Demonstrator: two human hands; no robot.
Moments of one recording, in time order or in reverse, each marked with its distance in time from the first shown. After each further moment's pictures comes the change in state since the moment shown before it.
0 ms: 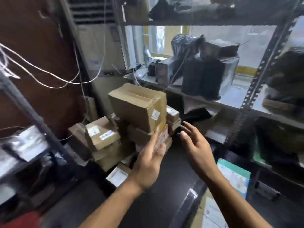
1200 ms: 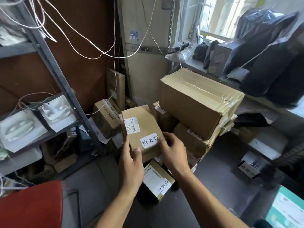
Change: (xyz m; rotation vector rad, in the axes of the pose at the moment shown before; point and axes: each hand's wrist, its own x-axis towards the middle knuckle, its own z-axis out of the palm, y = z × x) left_hand 0.015 -0.135 -0.175 0.045 0.730 -0.300; right_hand 0.061 0.046 0.255 -0.191 -0.197 0.241
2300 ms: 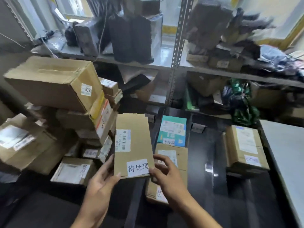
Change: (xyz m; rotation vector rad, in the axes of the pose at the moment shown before) left_hand -0.213 0.015 0.067 -0.249 -0.892 -0.276; right_hand -0.265 0.128 -0.203 0.541 0.322 0.415
